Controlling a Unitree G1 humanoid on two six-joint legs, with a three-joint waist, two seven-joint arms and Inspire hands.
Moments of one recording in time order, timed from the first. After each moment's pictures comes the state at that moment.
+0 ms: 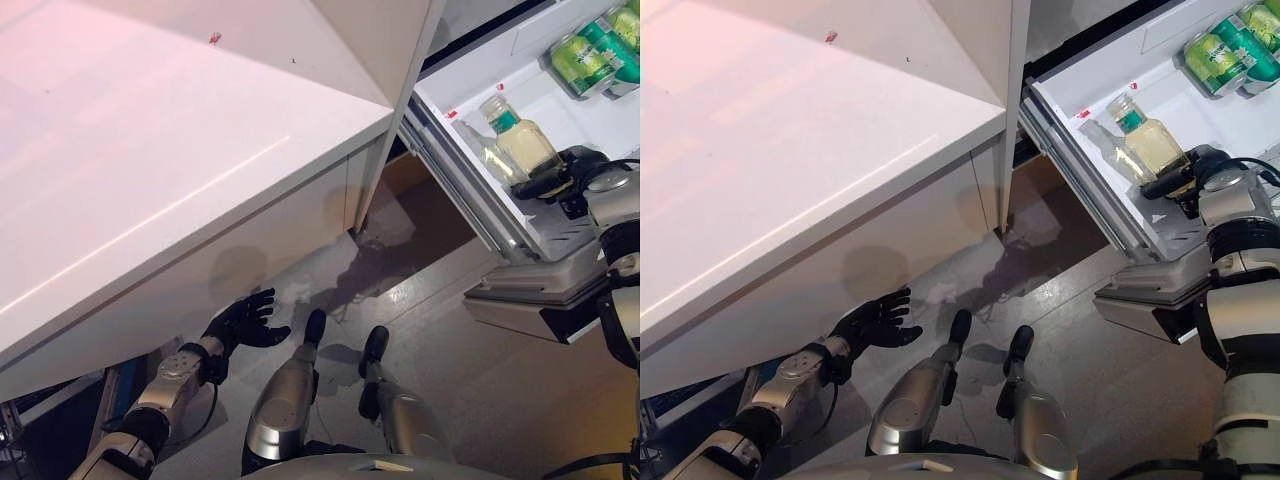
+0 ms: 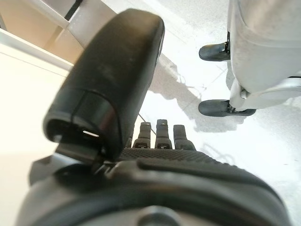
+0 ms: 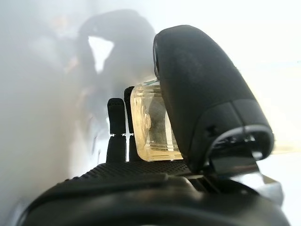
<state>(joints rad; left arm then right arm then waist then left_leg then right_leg) -0.14 0.50 -0.35 0.73 -0.51 -0.10 -0.26 -1.10 -0.88 0.41 1.06 -0.14 0.43 0.26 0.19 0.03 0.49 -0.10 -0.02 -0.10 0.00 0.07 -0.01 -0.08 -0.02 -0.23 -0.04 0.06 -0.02</state>
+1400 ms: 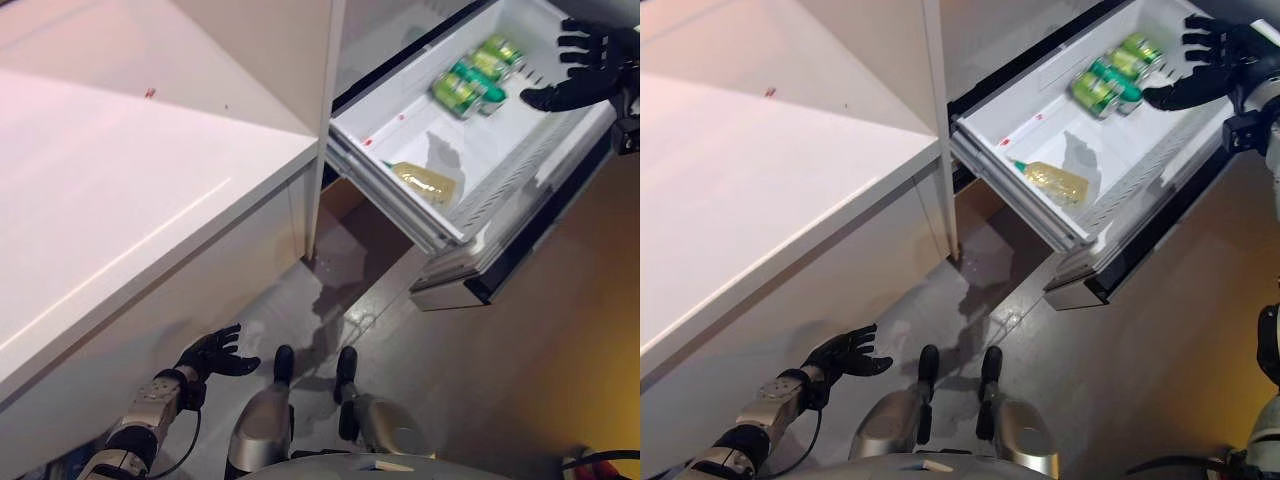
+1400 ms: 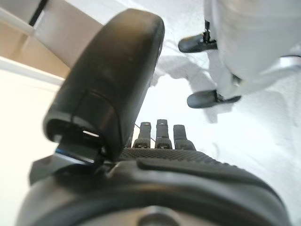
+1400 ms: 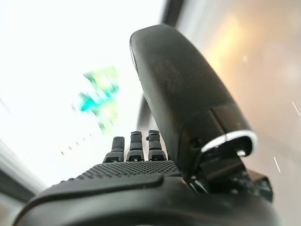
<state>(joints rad) -0.08 0.43 -0.18 0.89 -0.30 0.00 -0.25 -0.89 -1.08 0.03 0.58 0.52 0.26 0.09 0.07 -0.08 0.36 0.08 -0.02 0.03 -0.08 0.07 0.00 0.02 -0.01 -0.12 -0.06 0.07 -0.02</state>
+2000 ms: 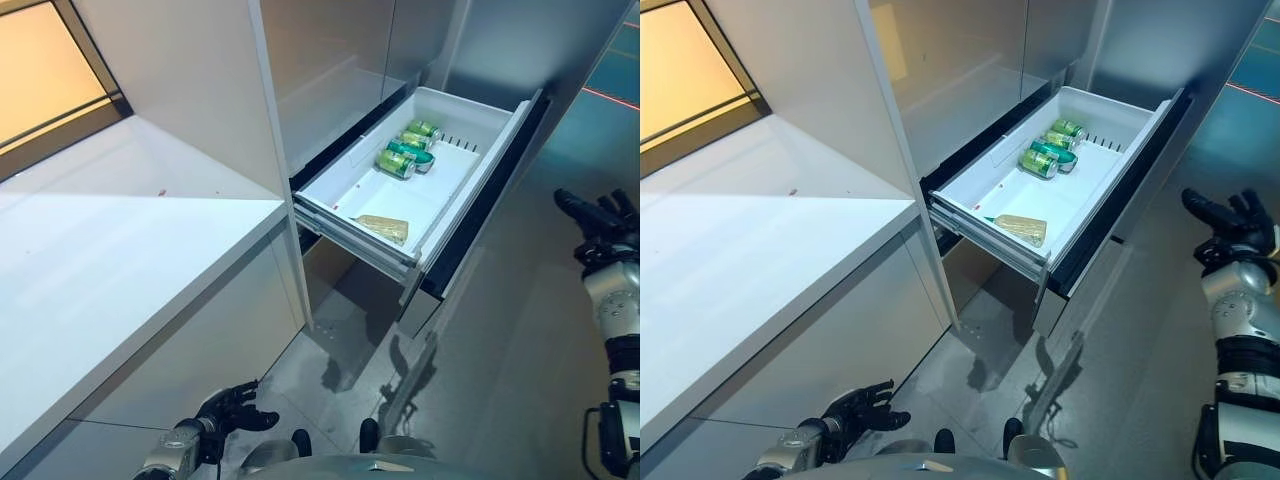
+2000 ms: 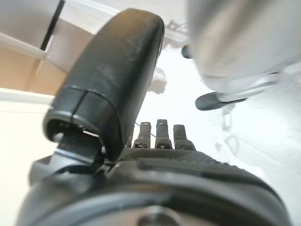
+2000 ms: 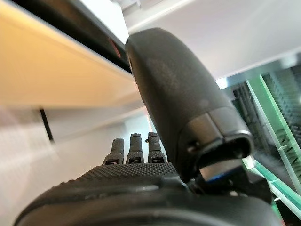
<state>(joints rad) 0.00 0.33 -0.25 0.97 -0.27 0.02 -0.24 -0.42 -0.72 -0.22 0.59 0.99 0.04 -0.34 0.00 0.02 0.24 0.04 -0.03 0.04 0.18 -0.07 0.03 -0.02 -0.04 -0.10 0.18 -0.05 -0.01</state>
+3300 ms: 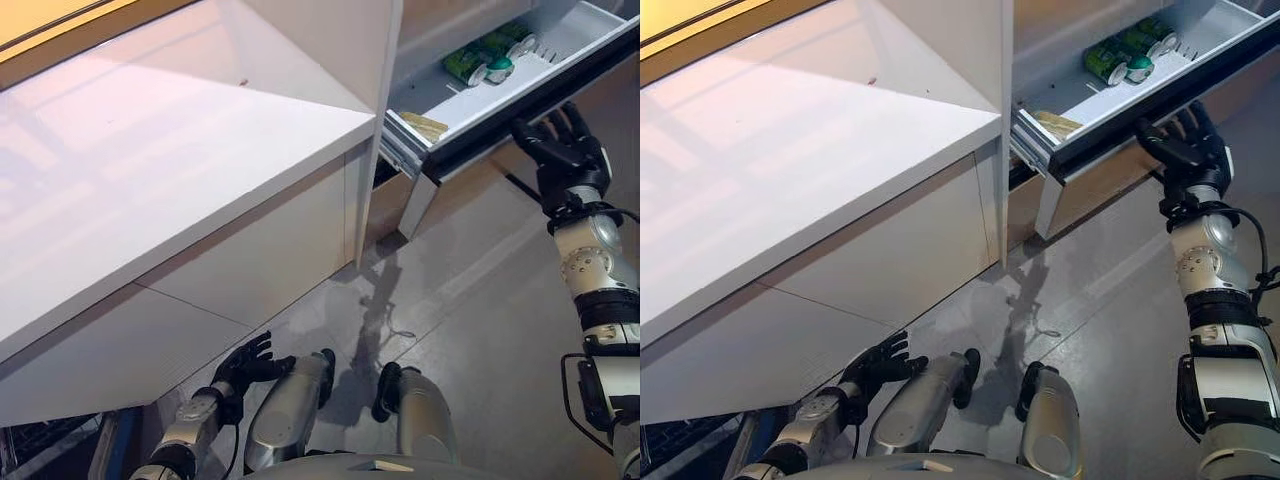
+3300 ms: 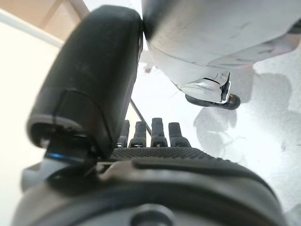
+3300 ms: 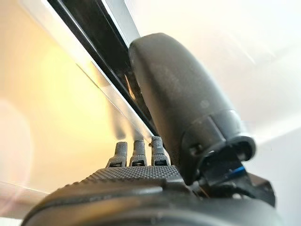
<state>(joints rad) -0.05 0.28 -0.21 0.91 -0.39 -0.07 -0.18 -0.68 -0.73 0.02 0.68 1.03 -0.08 0.01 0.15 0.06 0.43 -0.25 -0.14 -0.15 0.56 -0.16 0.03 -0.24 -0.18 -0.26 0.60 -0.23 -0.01</state>
